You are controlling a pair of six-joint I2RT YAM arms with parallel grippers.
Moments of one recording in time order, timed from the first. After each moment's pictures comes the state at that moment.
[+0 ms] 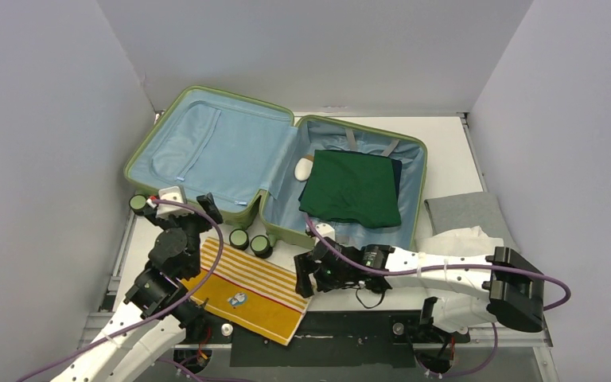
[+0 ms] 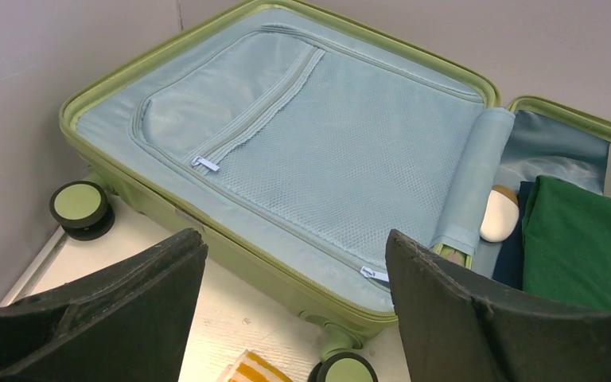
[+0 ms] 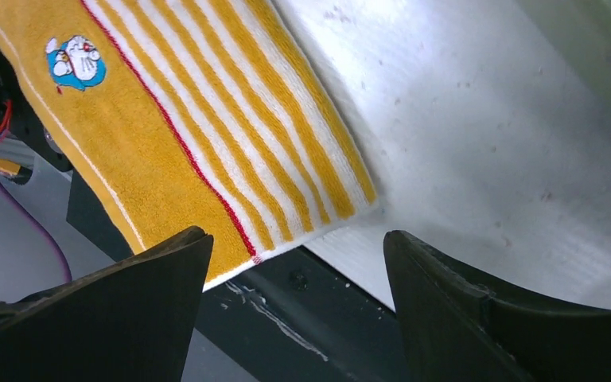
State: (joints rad) left arm -0.63 0.43 0.51 -0.12 -0.82 -0.18; right arm 1.20 1.30 0.76 -0.37 0.04 0.76
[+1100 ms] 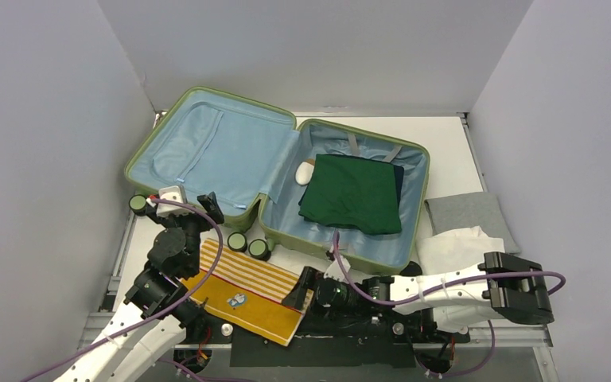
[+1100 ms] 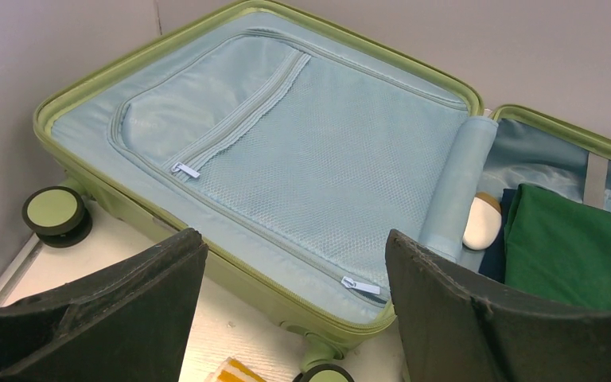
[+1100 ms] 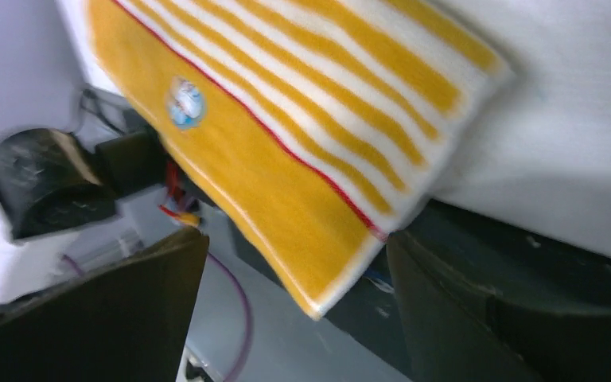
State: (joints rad) left arm -0.61 0.43 0.51 -0.11 -0.76 -0.20; right arm 1.44 1.27 0.54 -0.03 0.27 1.52
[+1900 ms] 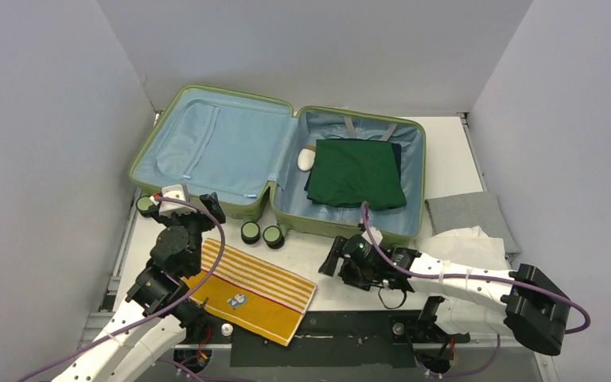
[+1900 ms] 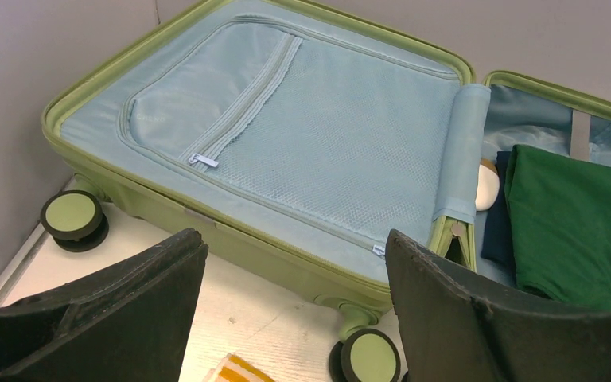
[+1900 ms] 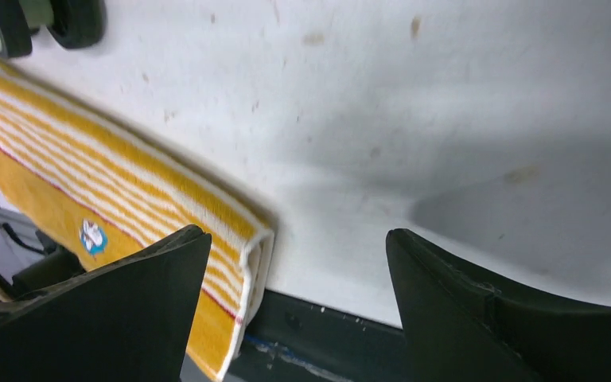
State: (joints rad) left arm -0.61 0.45 0.51 -0.11 -0.75 -0.20; right arm 1.05 1.12 0.51 -0.36 0.10 1.30
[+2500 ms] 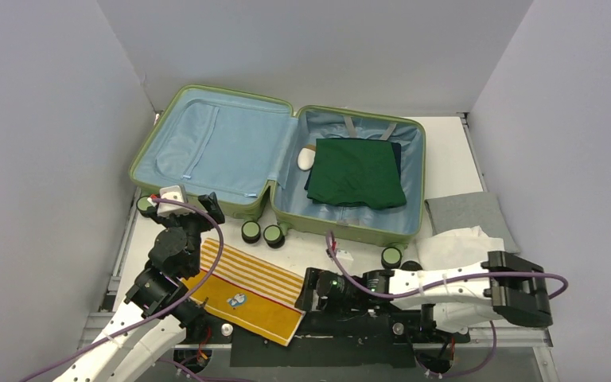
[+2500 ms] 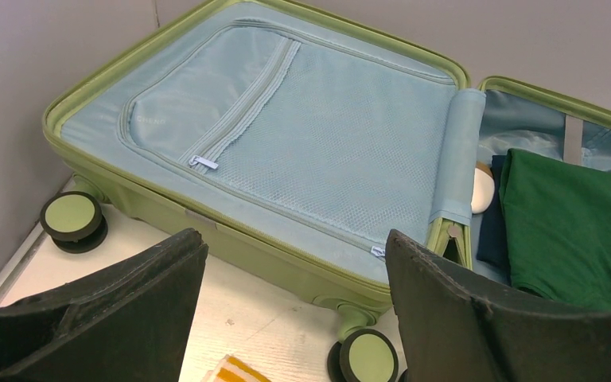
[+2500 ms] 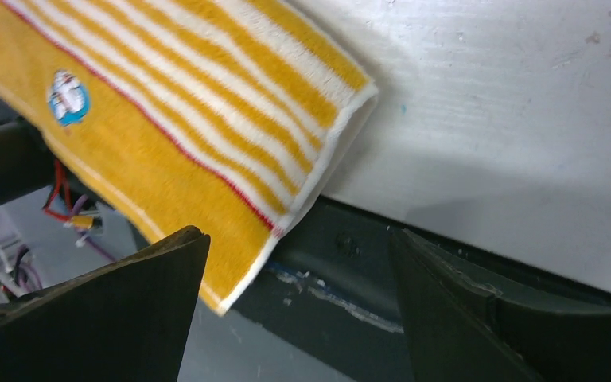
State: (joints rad) left arm -0.61 0.44 0.51 -0.11 -0.75 -0.21; right arm 1.40 1.23 0.58 -0.30 0.19 1.39
